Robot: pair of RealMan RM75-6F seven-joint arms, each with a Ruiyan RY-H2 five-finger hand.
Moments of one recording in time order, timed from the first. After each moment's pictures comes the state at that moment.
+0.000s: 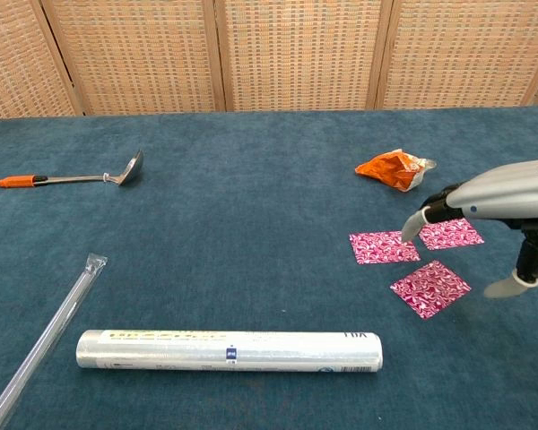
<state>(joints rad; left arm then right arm) -0.07 -1.02 -0.02 -1.75 1.48 1.46 0.05 0.85 -1.14 -0.06 -1.73 -1.22 0.68 -0.25</state>
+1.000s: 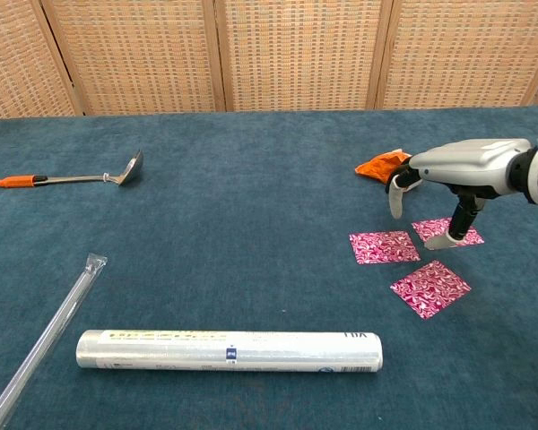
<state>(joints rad) -0.07 -1.00 -0.02 -1.75 1.48 1.47 0.02 0.85 -1.37 0.06 -1.53 -0.98 0.79 -0.40</state>
